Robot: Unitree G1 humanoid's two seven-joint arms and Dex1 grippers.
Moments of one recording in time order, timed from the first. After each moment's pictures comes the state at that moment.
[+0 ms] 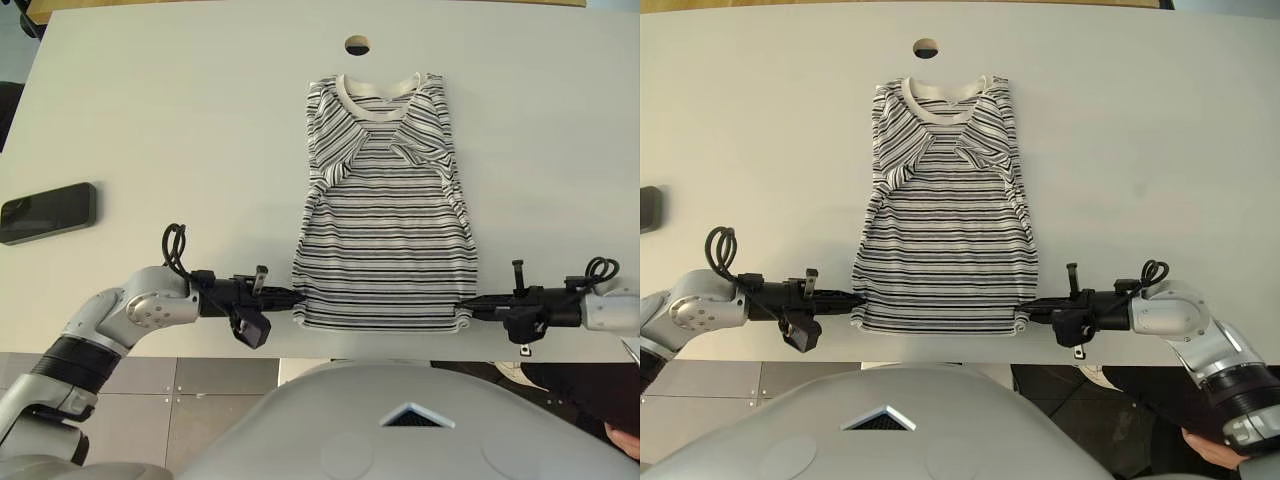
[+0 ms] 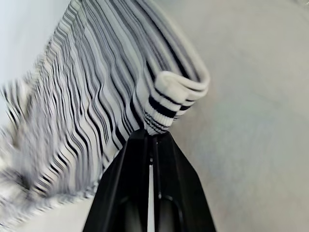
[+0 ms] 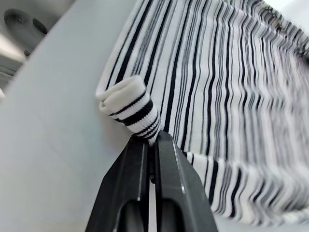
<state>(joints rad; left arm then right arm) 0.16 1.00 -0.47 0.02 0.13 -0.80 -0.82 0.26 -1.08 0.41 0.06 0.18 -0.70 1.04</state>
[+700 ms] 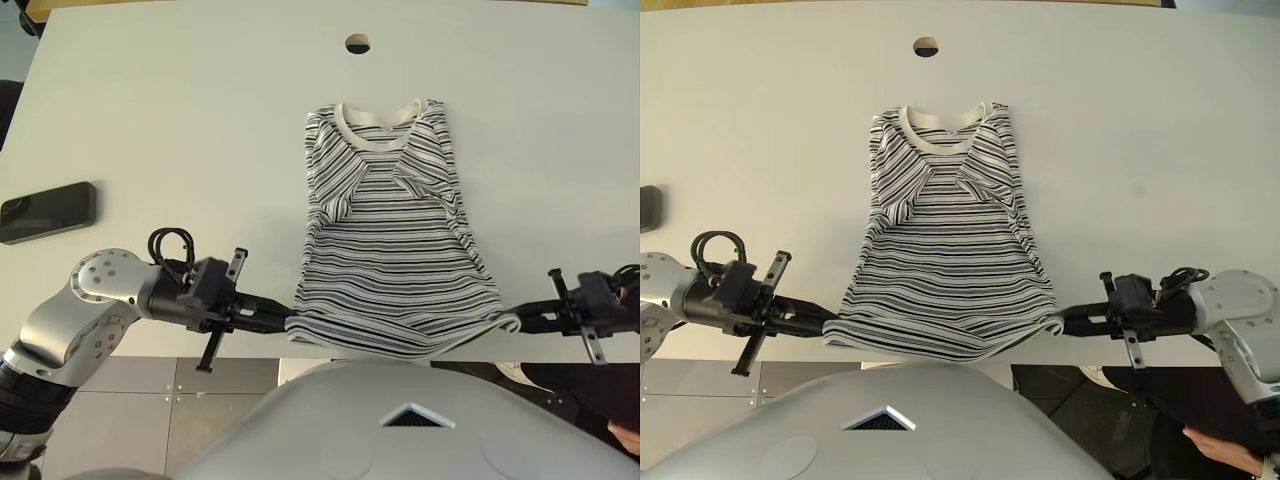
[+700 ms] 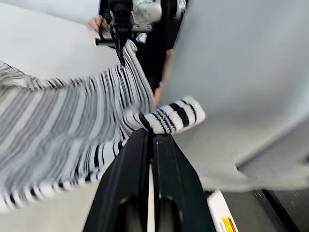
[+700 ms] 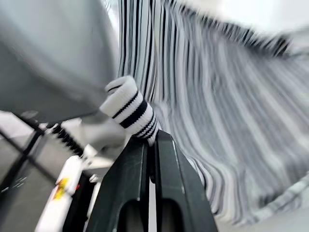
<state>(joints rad) 0.27 1.06 -0.18 -0.42 -0.92 0.14 -1.30 0.38 -1.09 0.05 -0.16 0.77 -0.10 1.45</state>
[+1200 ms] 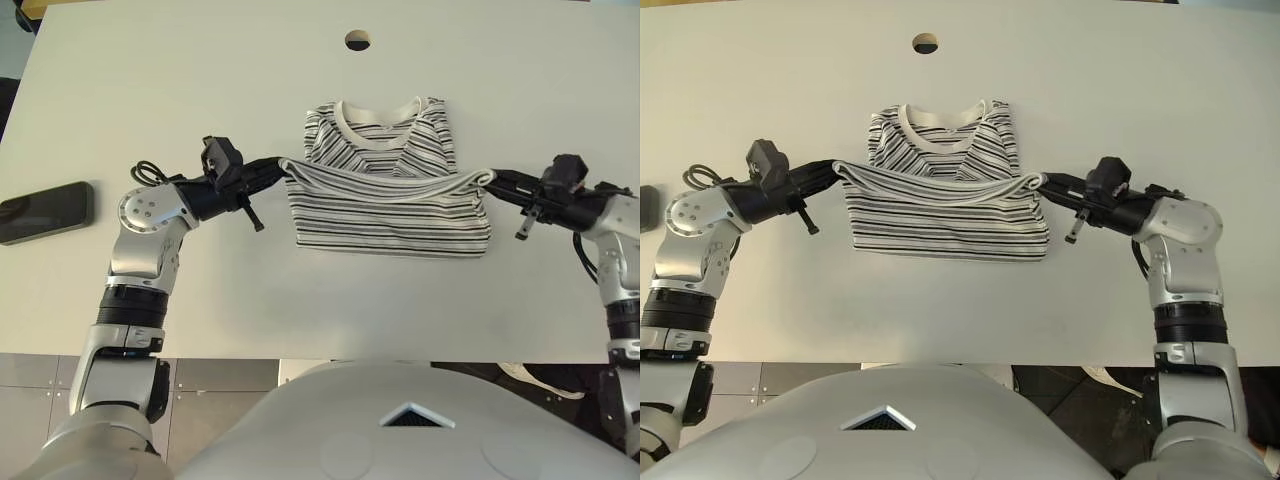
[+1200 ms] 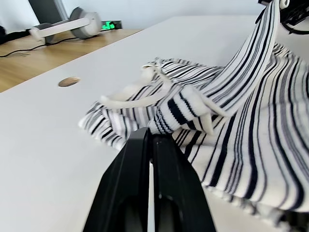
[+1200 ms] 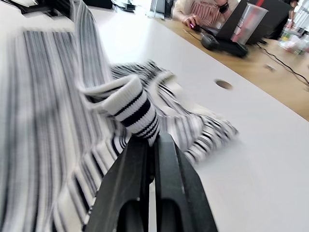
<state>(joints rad) -0.17 0.59 -0.13 0.31 -0.36 -0.10 -0.93 -0.18 -0.64 0.05 0.37 0.31 -0.28 1.09</state>
